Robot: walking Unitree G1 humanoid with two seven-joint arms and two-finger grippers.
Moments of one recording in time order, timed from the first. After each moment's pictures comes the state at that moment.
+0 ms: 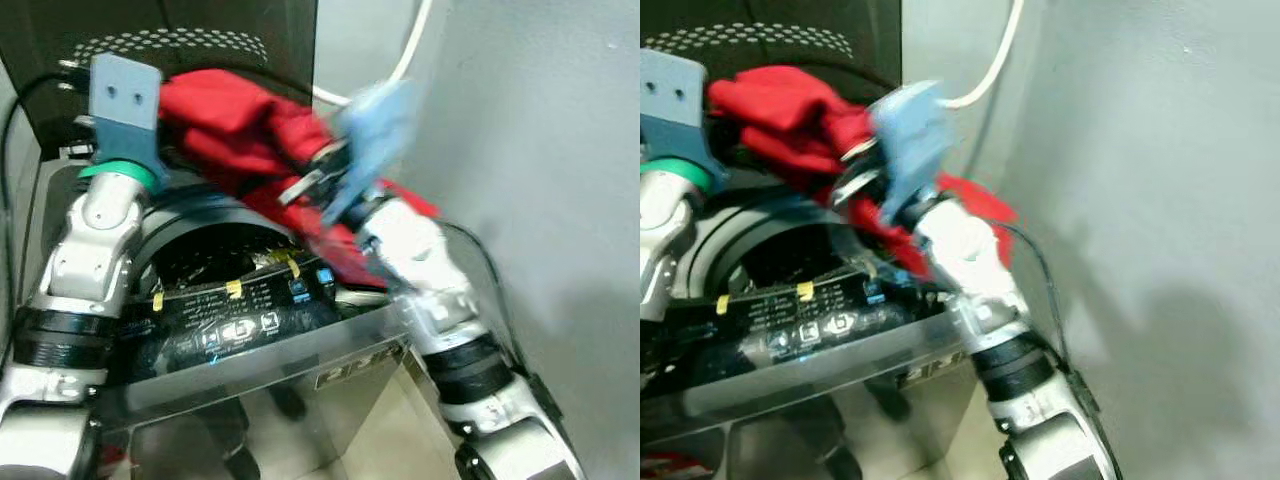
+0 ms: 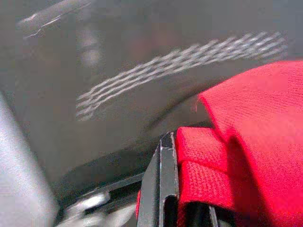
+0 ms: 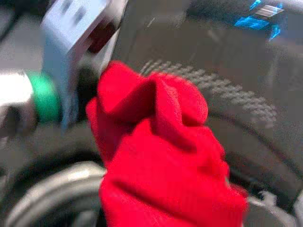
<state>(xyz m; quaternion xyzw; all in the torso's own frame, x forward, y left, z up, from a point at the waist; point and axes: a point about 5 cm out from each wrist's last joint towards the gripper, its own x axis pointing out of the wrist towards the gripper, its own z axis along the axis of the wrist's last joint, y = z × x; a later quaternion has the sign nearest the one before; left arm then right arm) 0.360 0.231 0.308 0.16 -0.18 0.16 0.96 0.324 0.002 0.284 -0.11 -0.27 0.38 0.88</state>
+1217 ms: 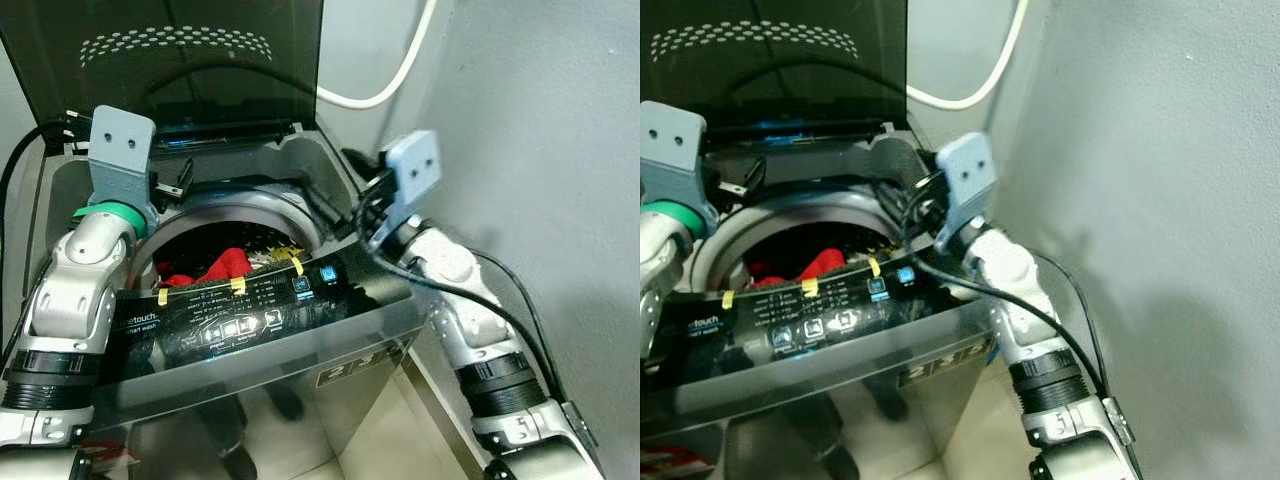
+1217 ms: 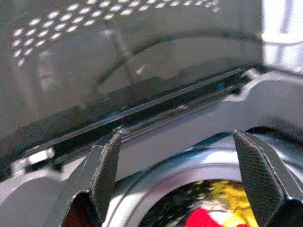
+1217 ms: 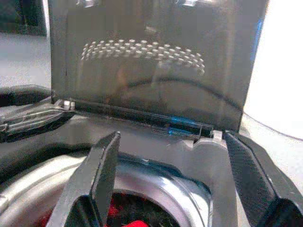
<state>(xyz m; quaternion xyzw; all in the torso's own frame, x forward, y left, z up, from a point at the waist) 0.337 0.208 0.278 0.11 -0.13 -0.05 0.98 0.345 -0.084 0.264 0.03 -0.23 0.30 0.93</state>
